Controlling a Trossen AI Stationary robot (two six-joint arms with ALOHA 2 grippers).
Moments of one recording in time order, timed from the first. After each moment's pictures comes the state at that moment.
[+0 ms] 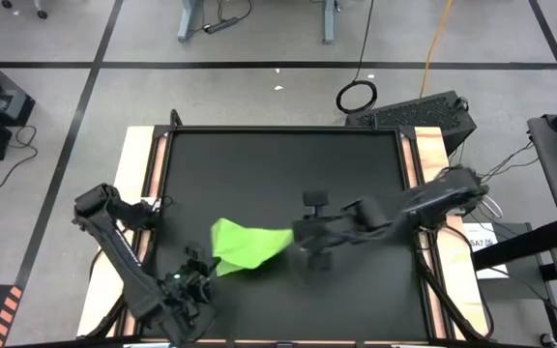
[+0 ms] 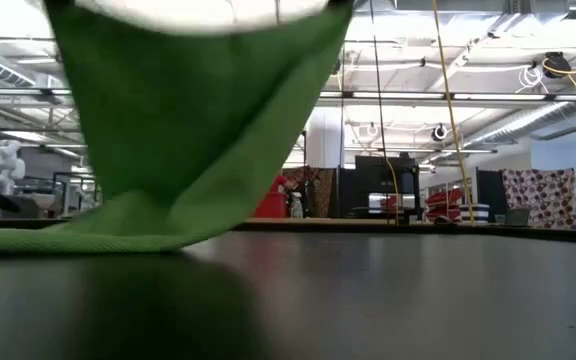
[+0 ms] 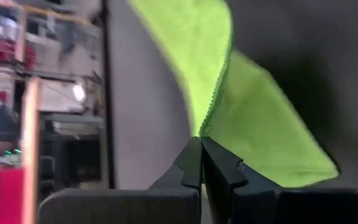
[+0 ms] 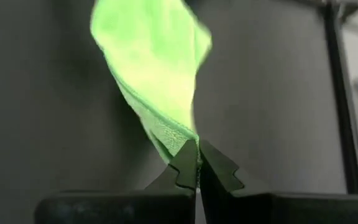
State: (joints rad) left arm -0.93 1.76 1.51 -1.47 -0.88 -0.65; right arm 0.35 1.70 1.71 -0.97 0.36 0.10
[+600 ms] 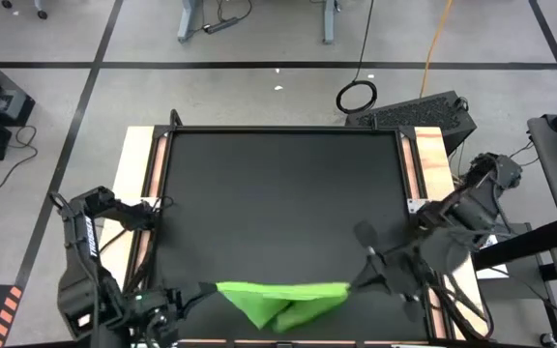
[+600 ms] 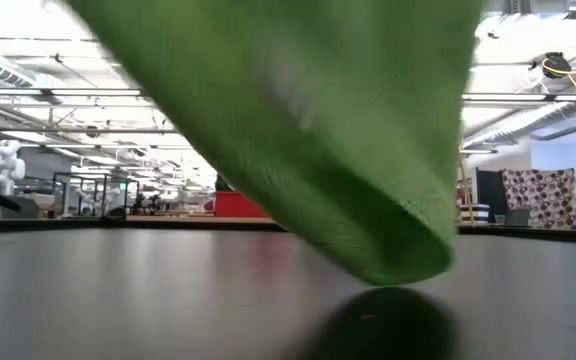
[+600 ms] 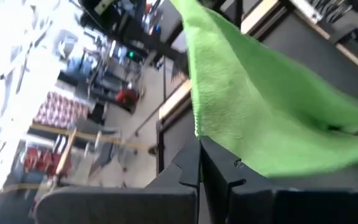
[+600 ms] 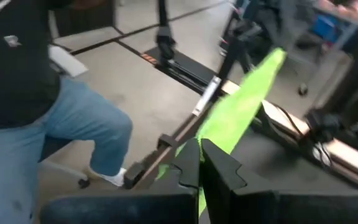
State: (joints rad) left arm -1.06 1.76 2.03 -1.26 -1.17 -0.01; right arm 0.72 1.40 1.71 -0.72 0.20 -0.13
